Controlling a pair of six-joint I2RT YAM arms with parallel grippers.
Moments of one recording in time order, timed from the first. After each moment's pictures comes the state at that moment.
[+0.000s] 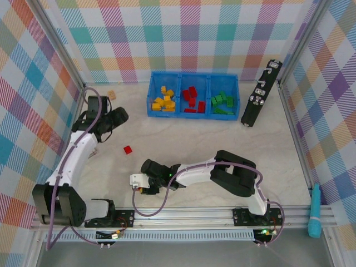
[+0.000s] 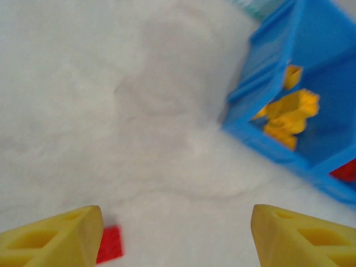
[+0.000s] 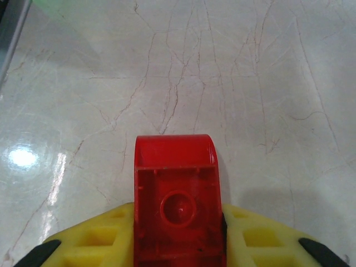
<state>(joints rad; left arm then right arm) -0.06 1.26 1.11 -0.66 -0.01 -0.57 1.26 2.03 1.18 0.04 -0.14 -0.44</state>
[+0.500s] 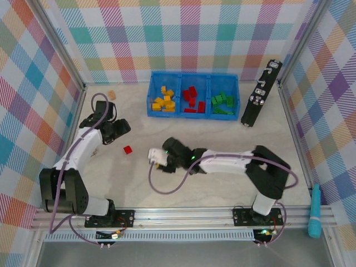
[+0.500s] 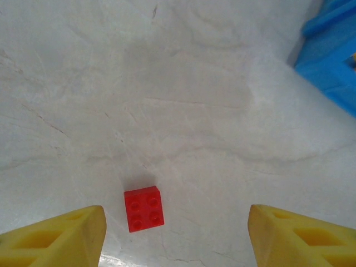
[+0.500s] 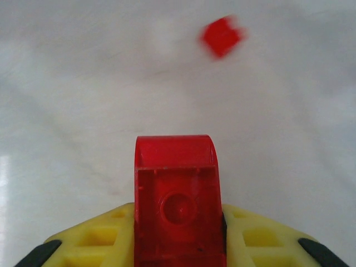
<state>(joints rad) -0.05 1.41 1.07 -0.71 0.01 -0.55 1.04 1.68 1.03 -0.05 -0.05 -0.46</state>
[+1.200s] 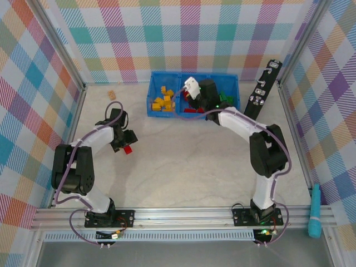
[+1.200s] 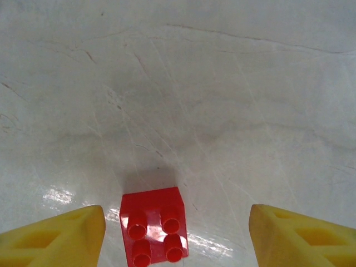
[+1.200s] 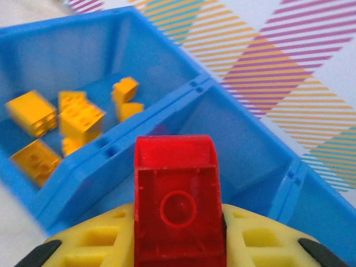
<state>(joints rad) -0.12 1.62 0.99 -0.62 -0.02 -0.61 0.50 1.92 1.49 -0.02 0.08 -0.41</state>
